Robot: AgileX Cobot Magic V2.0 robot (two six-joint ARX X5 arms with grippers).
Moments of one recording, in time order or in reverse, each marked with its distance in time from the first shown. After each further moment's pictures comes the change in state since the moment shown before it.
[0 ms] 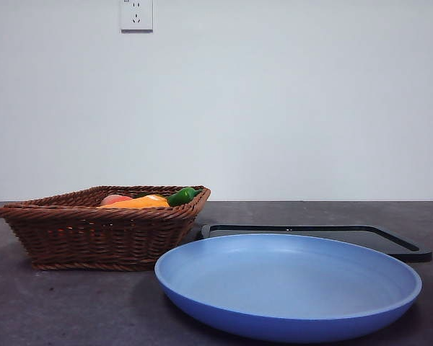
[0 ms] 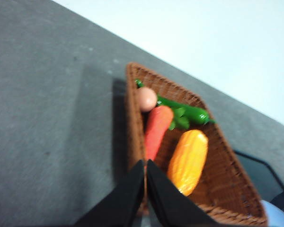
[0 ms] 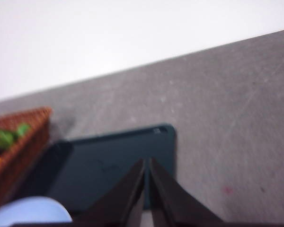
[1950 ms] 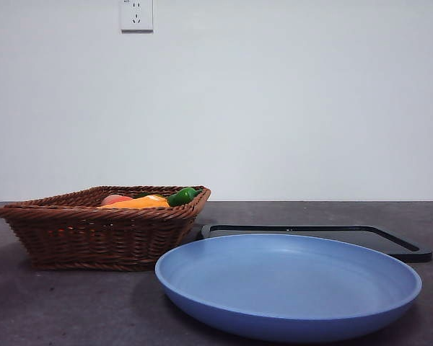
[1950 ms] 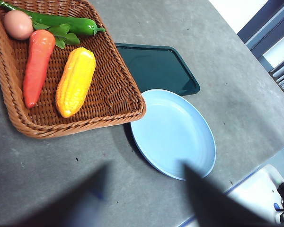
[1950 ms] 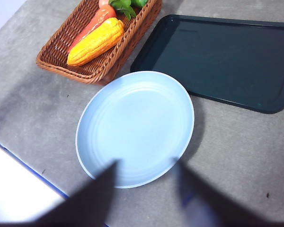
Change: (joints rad) left arm -0.069 0.360 0.629 -0.694 0.371 0.351; right arm 0.079 0.454 0.634 -0.798 -0.392 -0.273
